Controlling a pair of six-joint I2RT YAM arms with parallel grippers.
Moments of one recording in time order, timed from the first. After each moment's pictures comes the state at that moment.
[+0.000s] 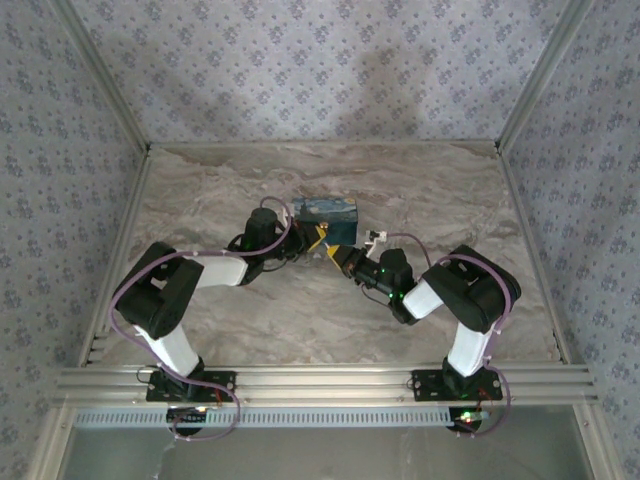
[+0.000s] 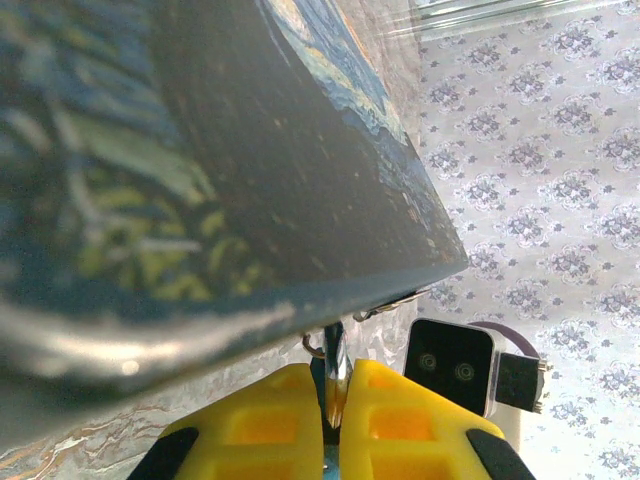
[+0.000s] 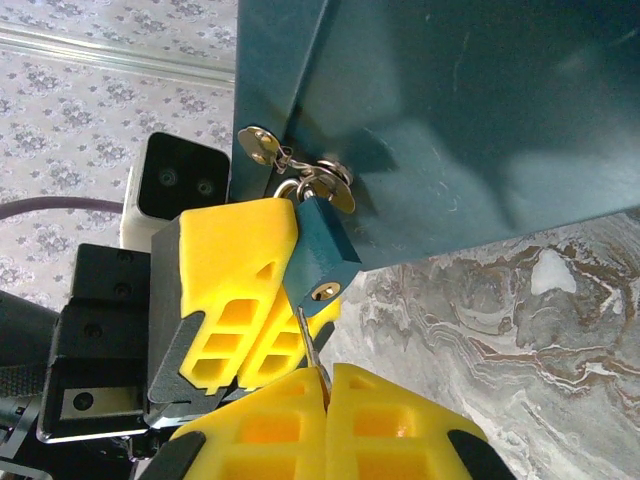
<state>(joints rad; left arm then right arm) -0.57 1.71 0.74 0.59 0.48 -1.20 0.64 1.78 0.38 1.28 -0.28 1.33</state>
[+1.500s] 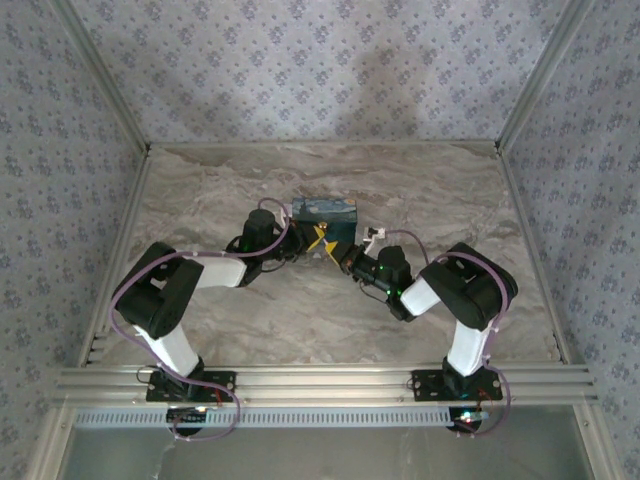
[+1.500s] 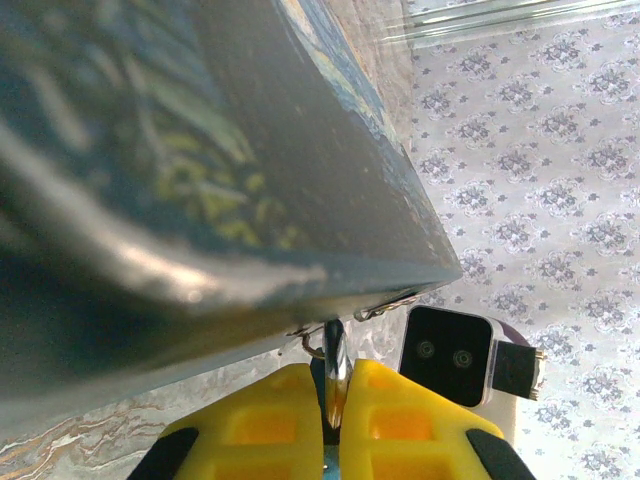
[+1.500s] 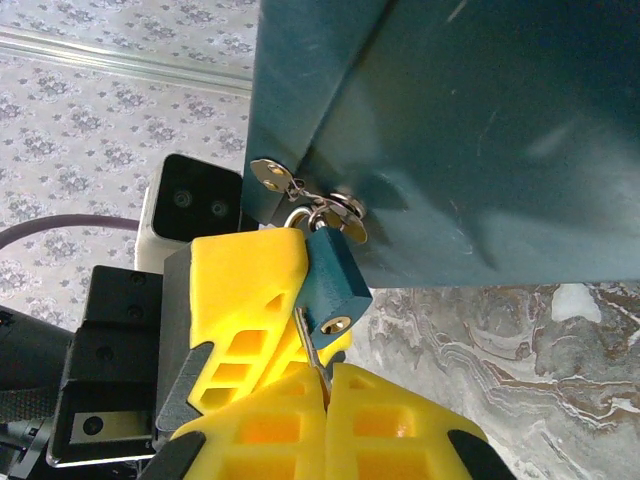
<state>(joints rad) -0.56 1.71 0.72 0.63 0.48 -1.23 0.64 1.80 0.42 1.28 -0.28 1.33</state>
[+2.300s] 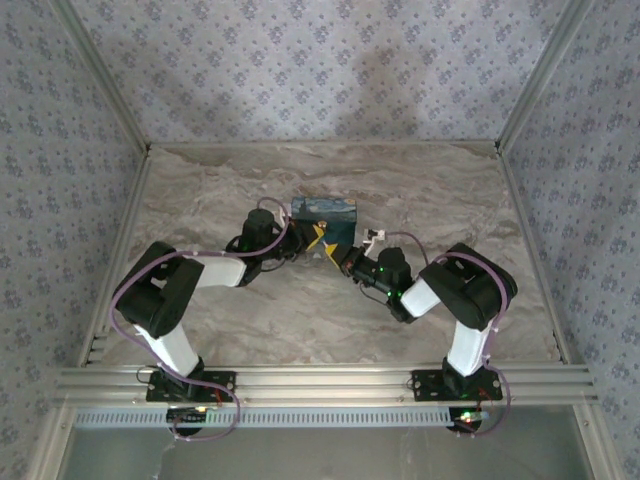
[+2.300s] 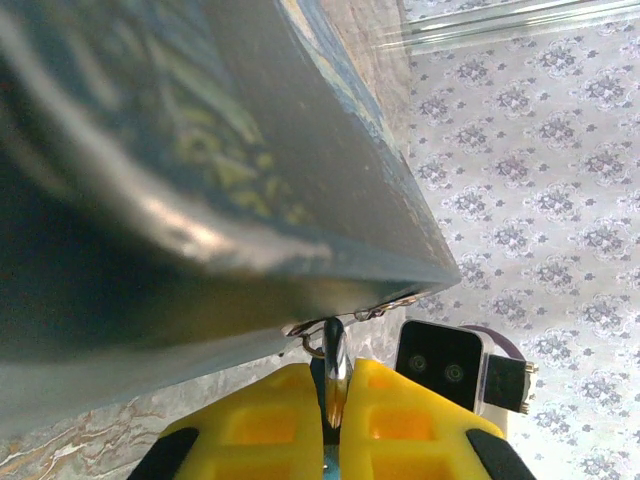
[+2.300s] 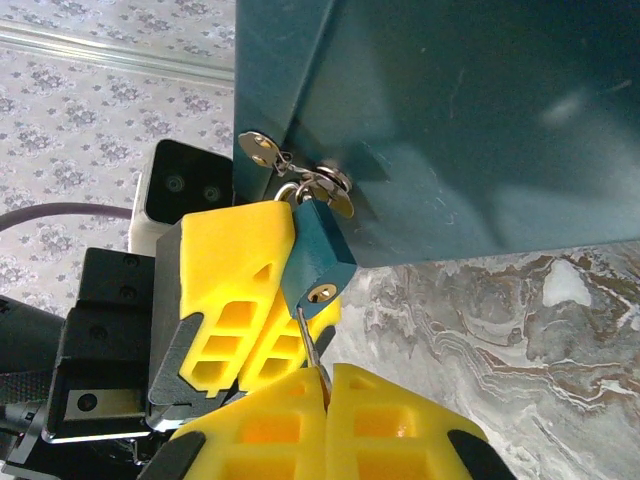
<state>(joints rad) -0.56 1.72 0.72 0.64 0.48 -1.24 0.64 1.80 0.41 1.29 -0.28 1.33</state>
